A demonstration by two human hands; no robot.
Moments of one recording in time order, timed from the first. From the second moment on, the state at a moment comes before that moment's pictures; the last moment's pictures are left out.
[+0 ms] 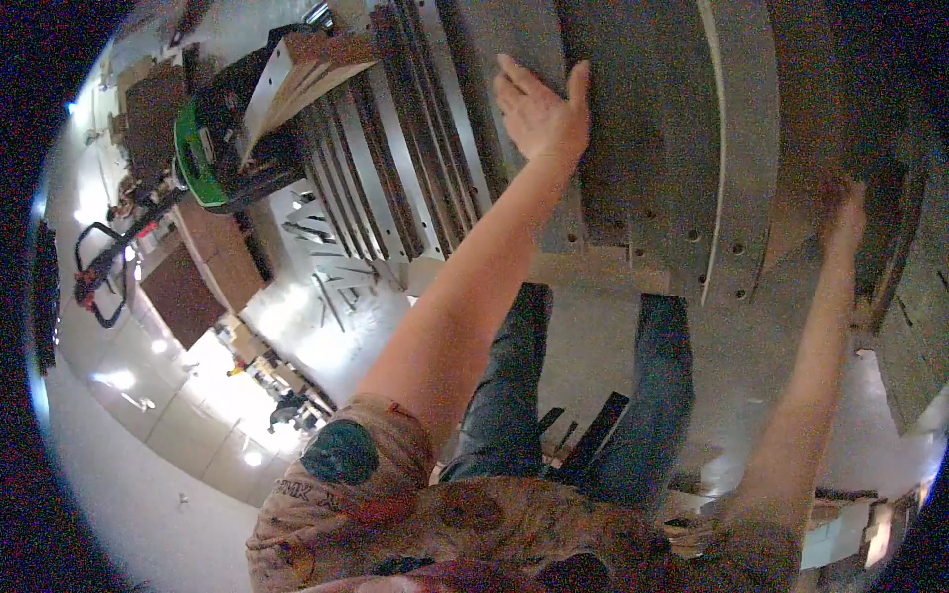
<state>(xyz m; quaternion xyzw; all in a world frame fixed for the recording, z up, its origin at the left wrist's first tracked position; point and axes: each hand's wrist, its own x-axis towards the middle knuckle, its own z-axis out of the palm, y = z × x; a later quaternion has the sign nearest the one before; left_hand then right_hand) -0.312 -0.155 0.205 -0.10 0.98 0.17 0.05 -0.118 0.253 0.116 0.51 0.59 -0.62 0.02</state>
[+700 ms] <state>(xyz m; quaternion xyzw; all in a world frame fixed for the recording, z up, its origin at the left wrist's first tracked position) -0.484 -0.498 0.281 -0.39 0.45 0.80 0.07 -0.572 -0.326 0.316 -0.04 0.87 -0.44 0.21</state>
